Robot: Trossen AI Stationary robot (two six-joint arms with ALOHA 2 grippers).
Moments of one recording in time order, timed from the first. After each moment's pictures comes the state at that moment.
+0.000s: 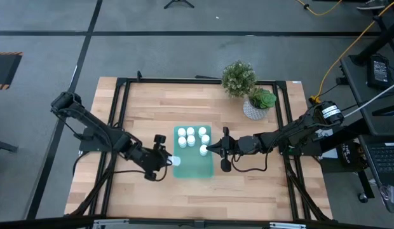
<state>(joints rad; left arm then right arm) -0.53 1.29 0.91 -0.53 -0.38 -0.16 0.30 1.54 0.60 0.68 0.32 0.17</state>
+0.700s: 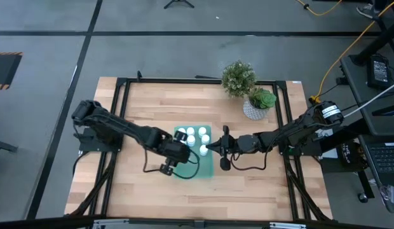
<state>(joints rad) -0.30 1.65 1.32 -0.83 -0.15 0.10 0.28 1.54 0.60 0.68 0.32 0.18</state>
